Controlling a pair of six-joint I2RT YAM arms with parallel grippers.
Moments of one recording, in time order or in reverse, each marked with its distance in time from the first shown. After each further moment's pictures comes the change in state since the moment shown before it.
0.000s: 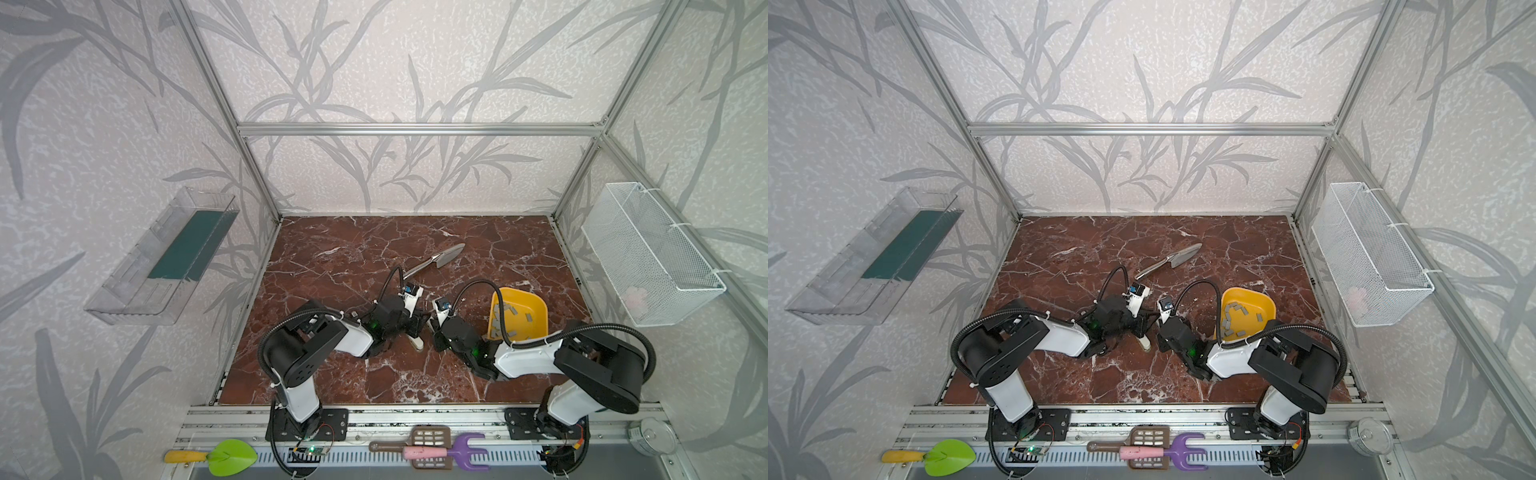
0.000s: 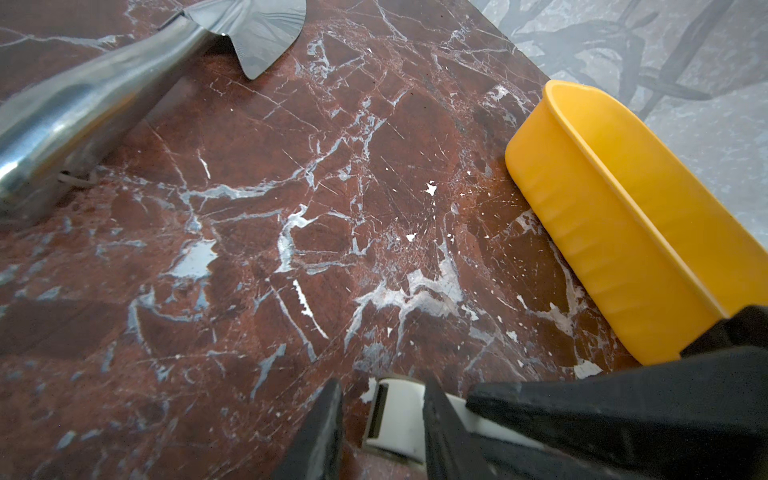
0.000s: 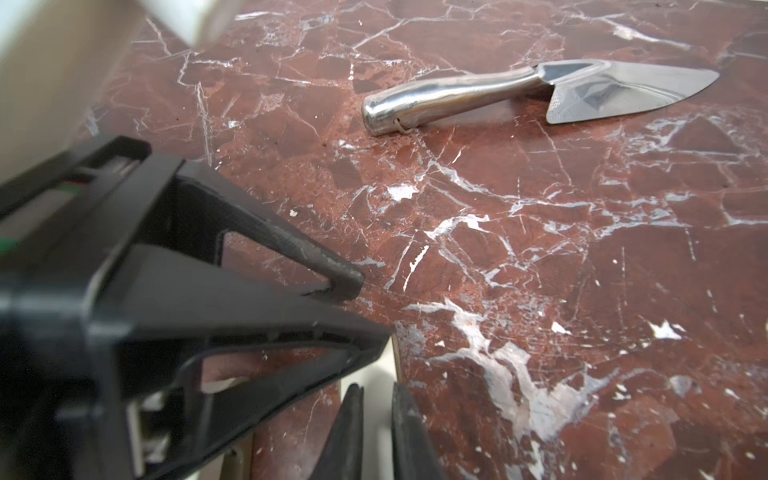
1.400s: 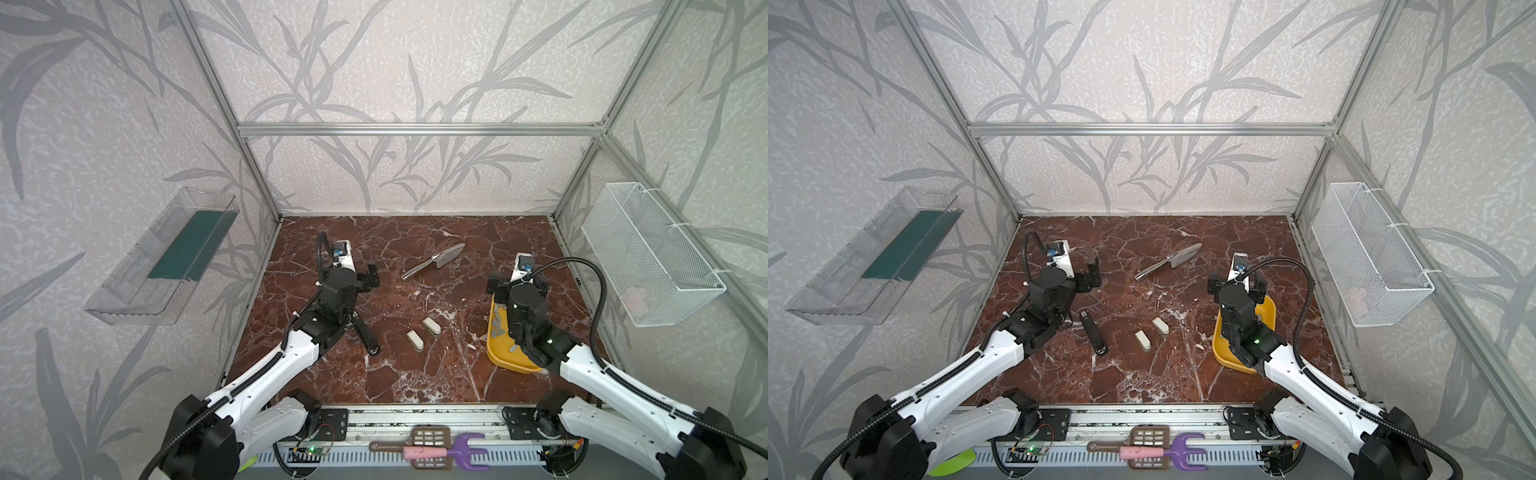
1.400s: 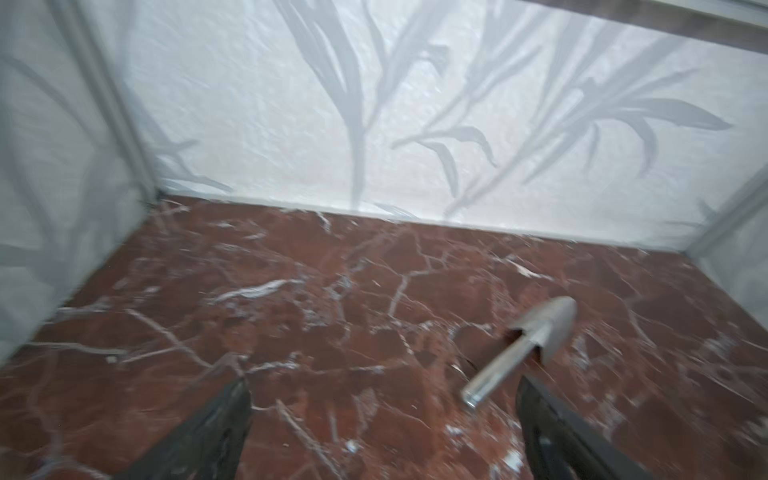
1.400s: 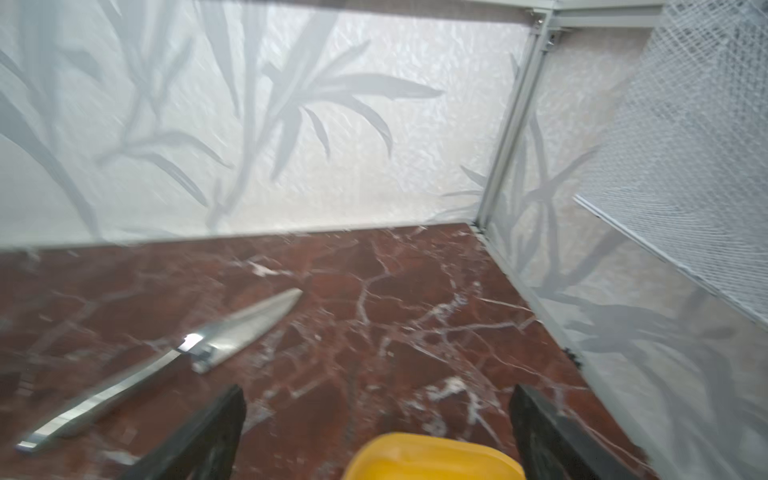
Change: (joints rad) left arm 0.249 -0.729 0.068 -0.575 -0.726 0.049; right arm -0.426 -0.685 0.034 -0.441 0.414 -0.288
